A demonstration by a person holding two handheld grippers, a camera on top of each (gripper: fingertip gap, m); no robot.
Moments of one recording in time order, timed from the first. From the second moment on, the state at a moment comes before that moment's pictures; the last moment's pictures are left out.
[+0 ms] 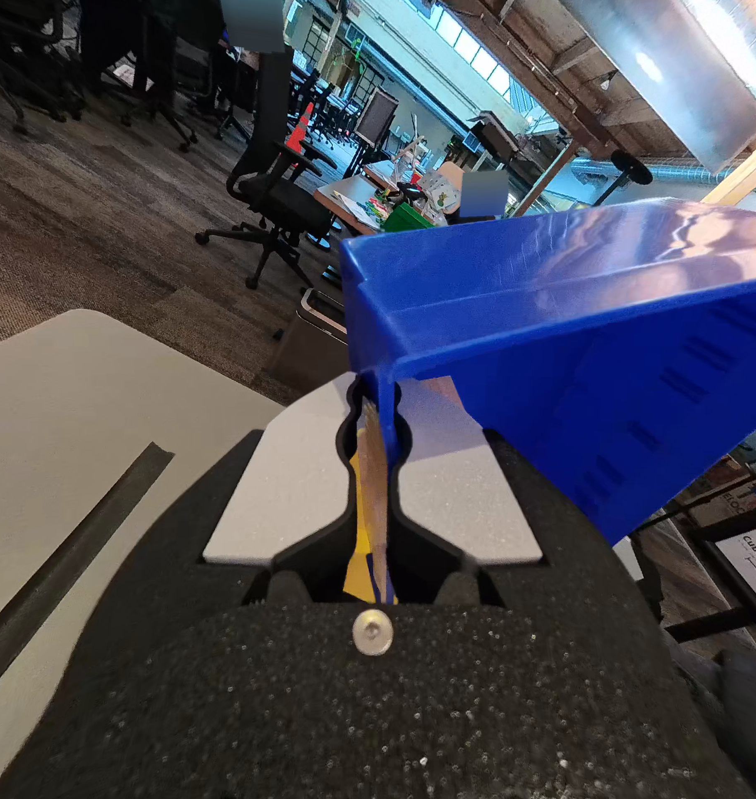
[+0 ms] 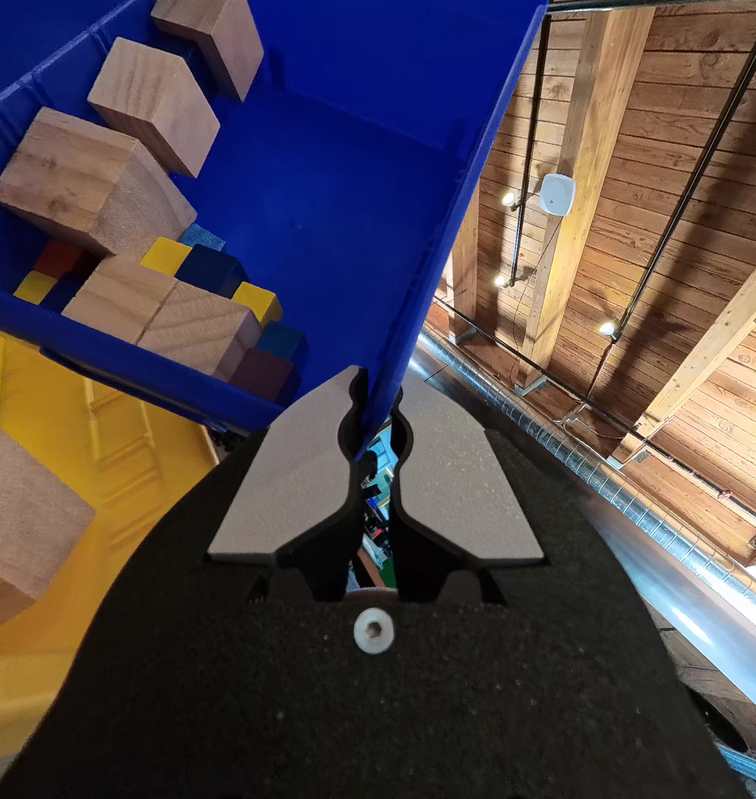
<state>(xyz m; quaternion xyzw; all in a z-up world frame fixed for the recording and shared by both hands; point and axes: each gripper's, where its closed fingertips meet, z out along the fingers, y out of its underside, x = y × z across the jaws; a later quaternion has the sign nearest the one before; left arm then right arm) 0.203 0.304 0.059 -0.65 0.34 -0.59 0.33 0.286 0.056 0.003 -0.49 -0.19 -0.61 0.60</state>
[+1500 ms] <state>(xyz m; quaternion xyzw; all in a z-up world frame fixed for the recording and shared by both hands) 0.185 0.328 0.062 -0.55 0.31 -0.69 0.35 0.257 0.043 0.040 -0.40 -0.24 -0.68 0.57</state>
